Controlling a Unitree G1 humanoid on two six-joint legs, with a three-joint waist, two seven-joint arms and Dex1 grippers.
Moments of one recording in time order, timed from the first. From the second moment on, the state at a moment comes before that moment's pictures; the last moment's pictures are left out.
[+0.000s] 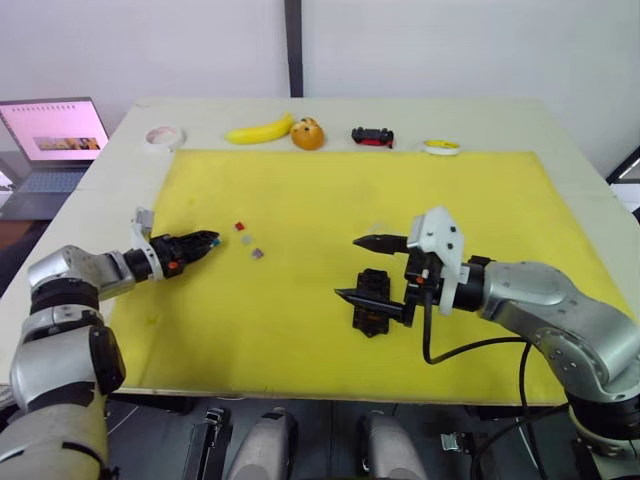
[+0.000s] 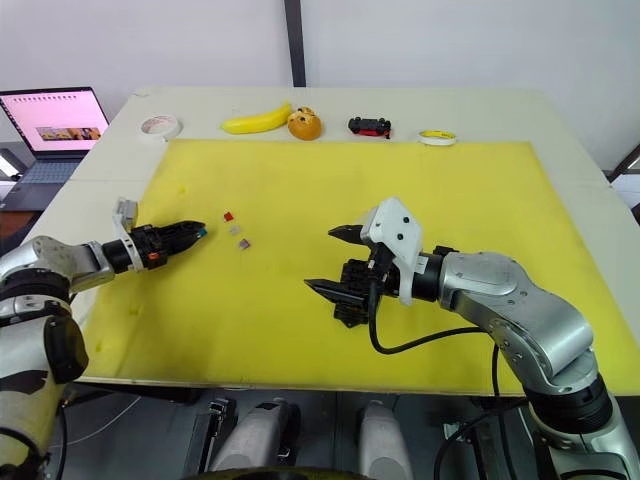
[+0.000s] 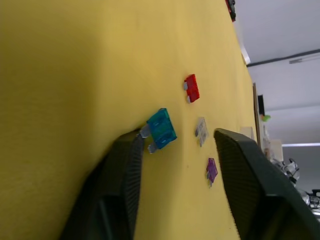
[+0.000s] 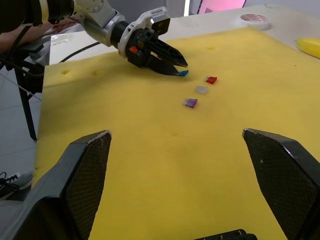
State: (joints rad) left arm -0.87 0.67 0.35 1.04 -0.49 1.10 -1.00; right arm -0.37 -0.72 0.03 -0.66 0.71 0.82 0.67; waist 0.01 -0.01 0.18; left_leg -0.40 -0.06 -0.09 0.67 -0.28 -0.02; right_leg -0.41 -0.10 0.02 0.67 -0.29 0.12
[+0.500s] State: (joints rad) left arm -0.87 0.66 0.35 1.04 -0.49 1.07 -0.98; right arm -0.37 -0.73 0.02 -0.66 0.72 0.82 0.67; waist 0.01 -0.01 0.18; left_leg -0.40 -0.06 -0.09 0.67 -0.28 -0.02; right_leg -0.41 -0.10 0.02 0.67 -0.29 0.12
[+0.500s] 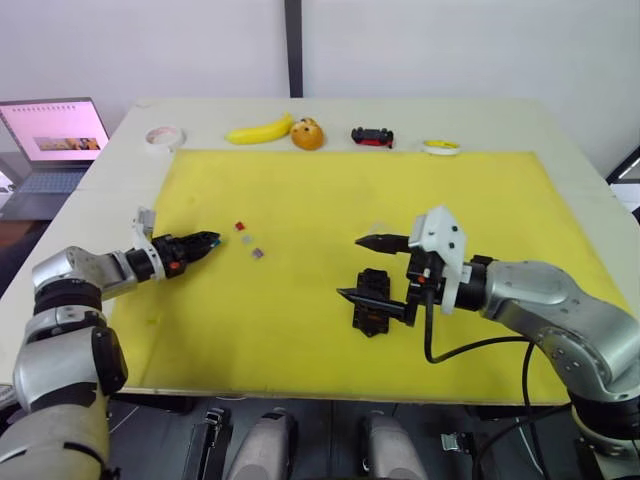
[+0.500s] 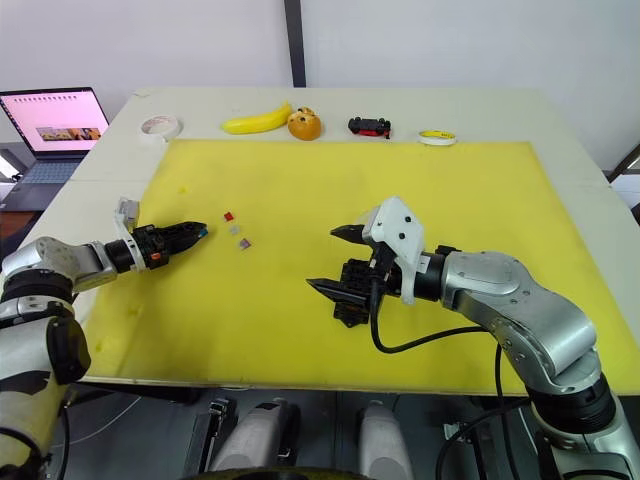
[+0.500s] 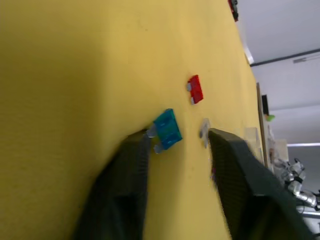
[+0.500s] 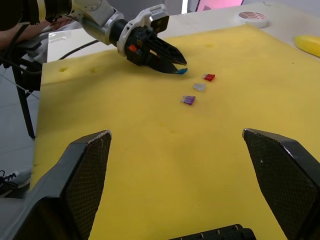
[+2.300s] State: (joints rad) left arm -0.73 0.30 0.52 0.06 -1.39 1.60 -0.50; right arm -0.49 -0.43 -0.12 -0.54 1.55 0.91 -0.08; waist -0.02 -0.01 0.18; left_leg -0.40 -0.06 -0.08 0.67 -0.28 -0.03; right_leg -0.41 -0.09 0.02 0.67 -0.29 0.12
